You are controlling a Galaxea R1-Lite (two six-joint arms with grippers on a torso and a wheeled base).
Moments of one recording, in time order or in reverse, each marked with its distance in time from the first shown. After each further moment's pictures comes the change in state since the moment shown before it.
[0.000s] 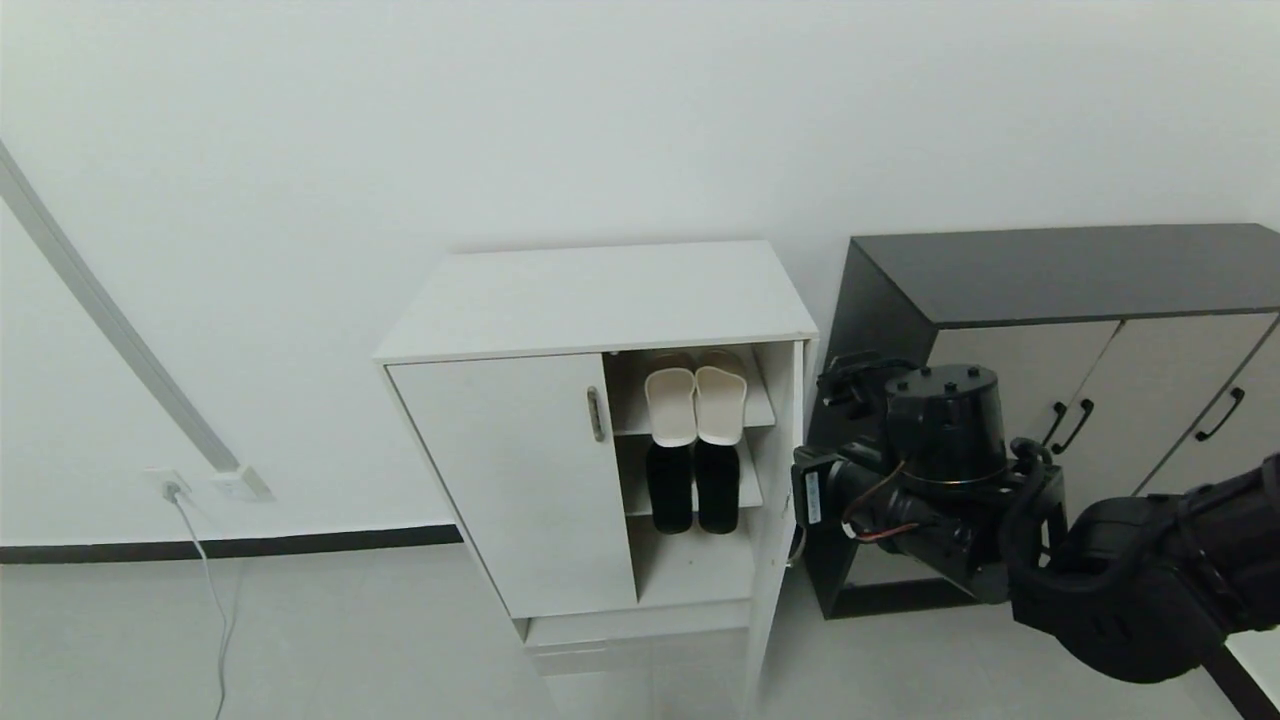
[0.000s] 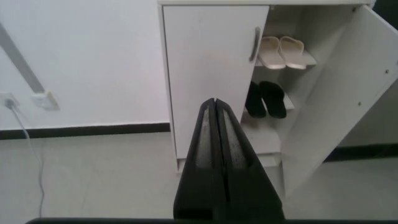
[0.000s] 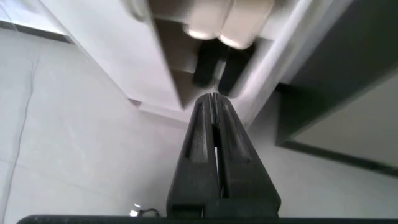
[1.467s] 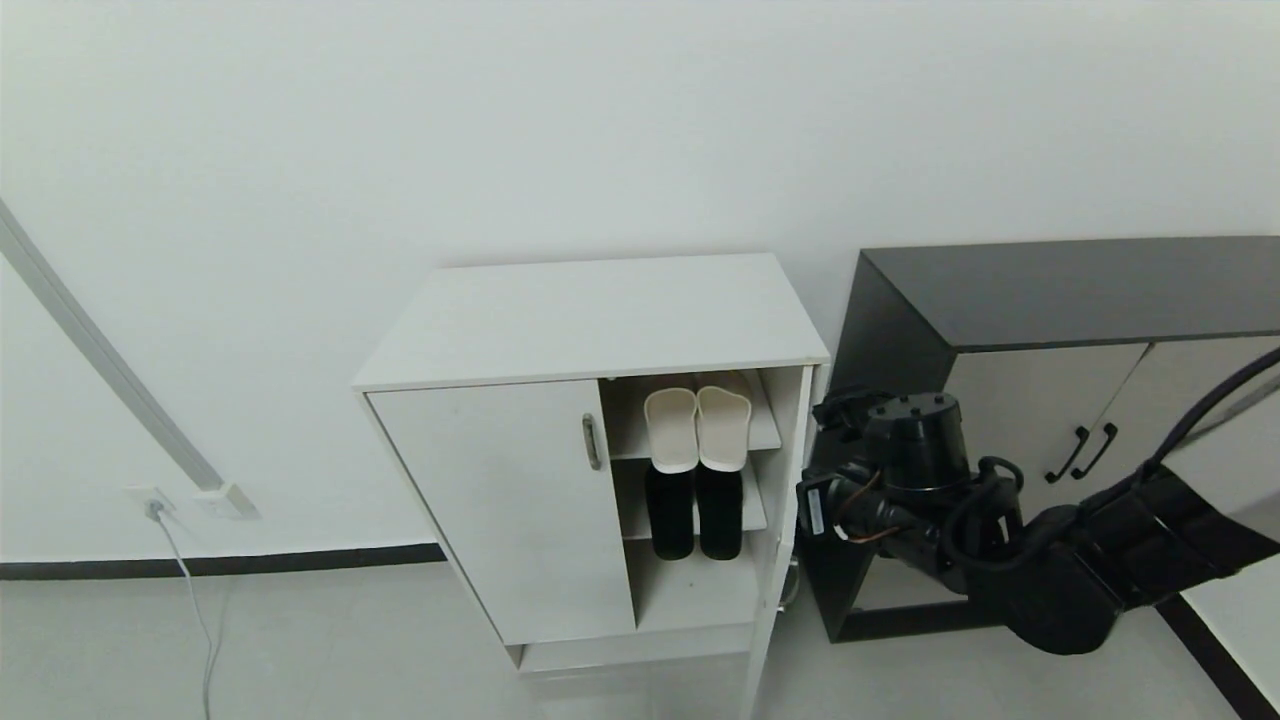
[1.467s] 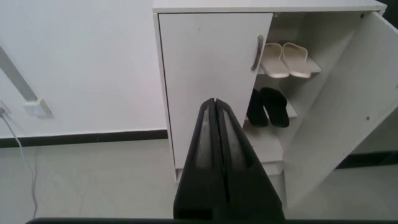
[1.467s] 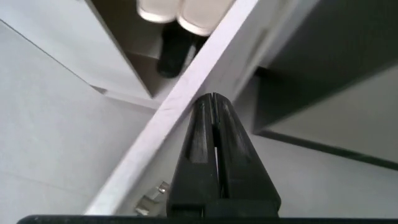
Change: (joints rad) left arm 0.000 0.000 0.000 0.000 0.000 0.000; right arm -0.106 0.158 -0.014 -0.069 0.060 -0.027
